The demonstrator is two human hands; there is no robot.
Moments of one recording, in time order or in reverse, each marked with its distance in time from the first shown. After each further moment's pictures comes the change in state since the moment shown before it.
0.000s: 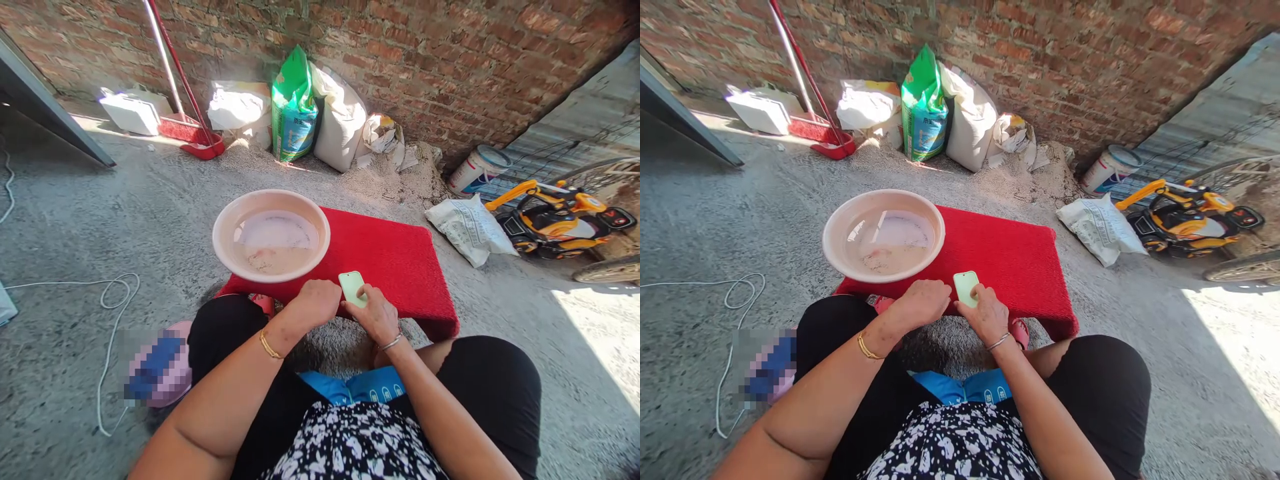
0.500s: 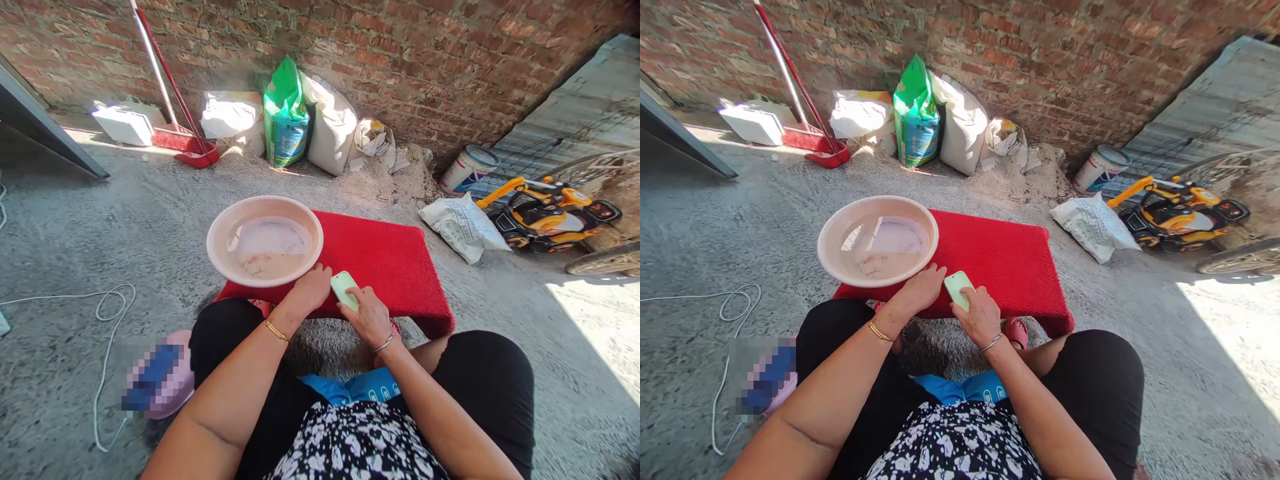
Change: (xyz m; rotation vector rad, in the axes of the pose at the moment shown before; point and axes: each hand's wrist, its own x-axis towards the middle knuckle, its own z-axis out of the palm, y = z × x) left_hand 0.036 -0.016 0.018 -0.040 0.176 -0.124; right_hand -0.002 0.006 0.005 -0.053 0.055 -0.154
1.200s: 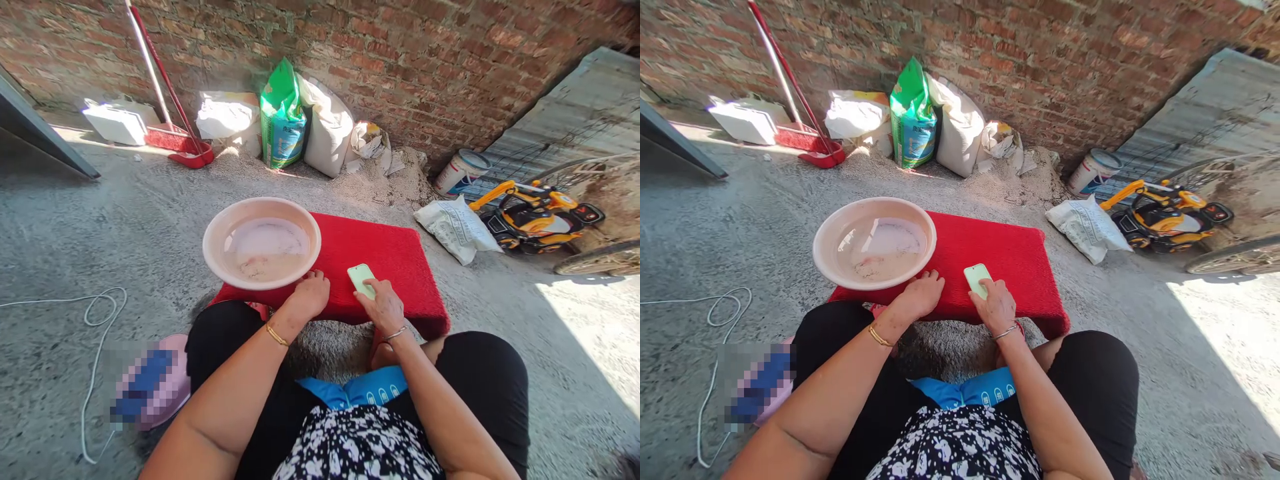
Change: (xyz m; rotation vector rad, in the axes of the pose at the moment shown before) left_hand -0.003 0.009 0.000 0.096 -0.133 0.005; right_hand 0.019 0.035 -0.005 0.033 0.074 0.174
